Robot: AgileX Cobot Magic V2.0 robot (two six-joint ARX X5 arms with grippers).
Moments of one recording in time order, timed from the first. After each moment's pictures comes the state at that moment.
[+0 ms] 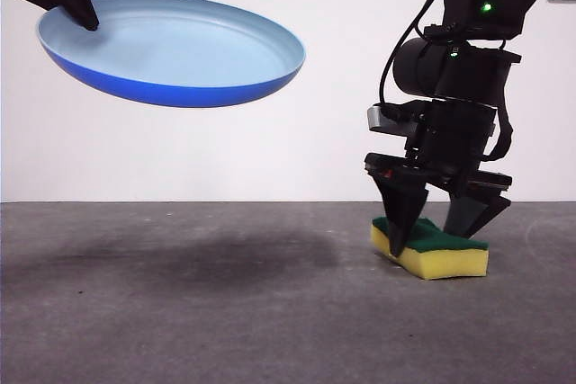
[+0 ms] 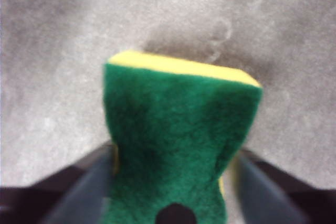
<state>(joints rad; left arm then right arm) -0.28 1.13 1.11 -0.67 0.19 -0.03 0.36 1.92 1.32 -0.66 -0.12 -0.07</state>
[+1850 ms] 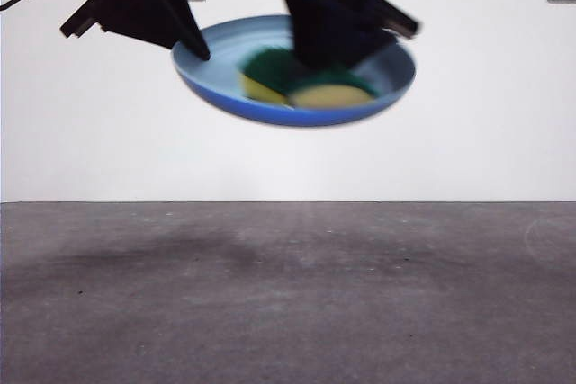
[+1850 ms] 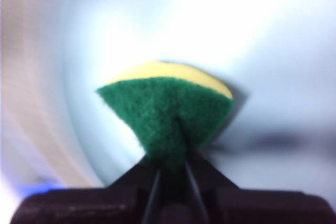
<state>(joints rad) -0.43 1.34 1.10 -0.40 0.28 -0.22 0.78 1.56 1.32 -0.81 0.01 0.03</state>
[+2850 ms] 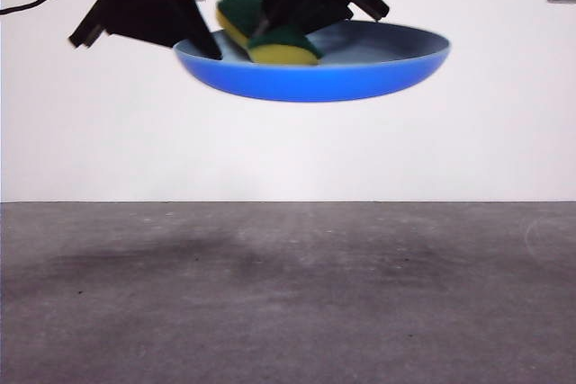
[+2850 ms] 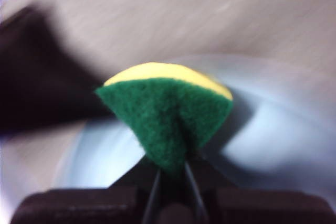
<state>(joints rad) -0.45 1.34 1.10 -0.39 0.40 -0.23 0.75 1.55 1.33 -0.51 -0.18 0.10</state>
